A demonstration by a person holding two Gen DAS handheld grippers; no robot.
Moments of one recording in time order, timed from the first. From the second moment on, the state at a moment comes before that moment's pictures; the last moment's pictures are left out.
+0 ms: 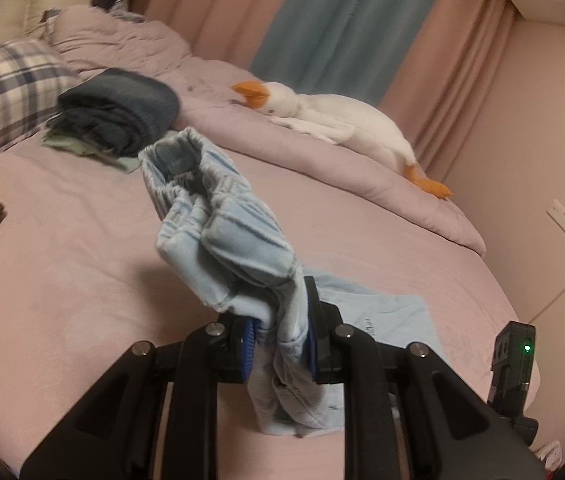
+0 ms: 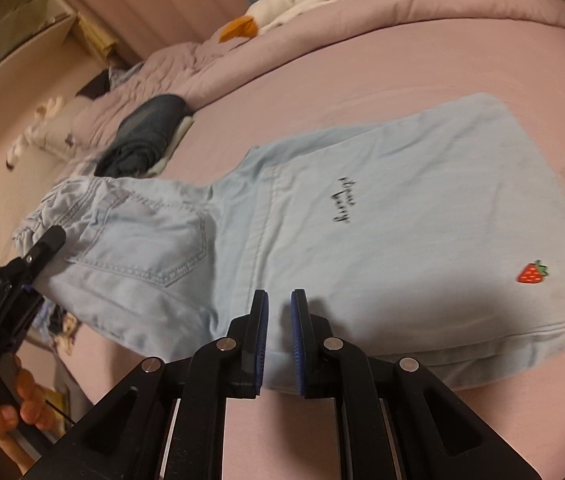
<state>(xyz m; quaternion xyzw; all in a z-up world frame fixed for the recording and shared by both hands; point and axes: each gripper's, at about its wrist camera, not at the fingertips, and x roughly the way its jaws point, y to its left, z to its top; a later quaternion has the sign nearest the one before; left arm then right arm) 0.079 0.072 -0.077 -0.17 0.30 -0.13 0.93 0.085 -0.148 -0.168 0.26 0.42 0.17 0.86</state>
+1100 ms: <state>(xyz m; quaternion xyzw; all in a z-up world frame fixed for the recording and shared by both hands) 0.082 0.018 -0.140 -0.14 0.41 -0.20 0.88 0.083 -0.229 -0.201 0.55 0.36 0.11 0.74</state>
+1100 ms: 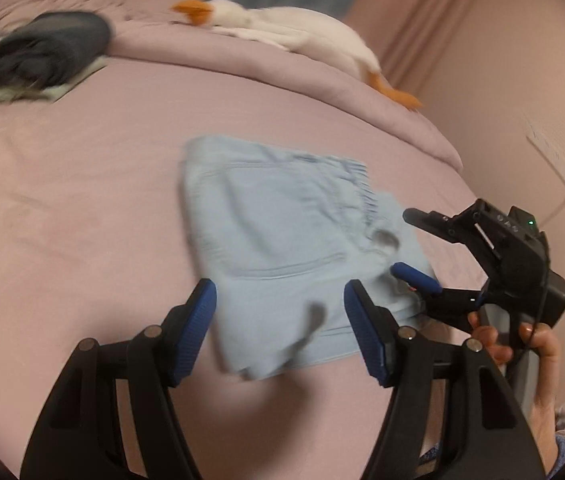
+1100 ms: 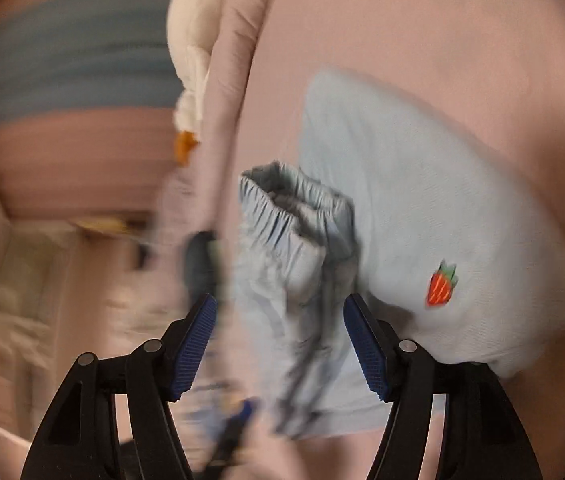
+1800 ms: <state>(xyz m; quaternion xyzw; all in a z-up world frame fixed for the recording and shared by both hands) 0.070 0.039 -0.155 -0.19 0.43 -0.20 0.86 0.149 -0.206 -0.197 0.40 0.45 0.08 0.79</state>
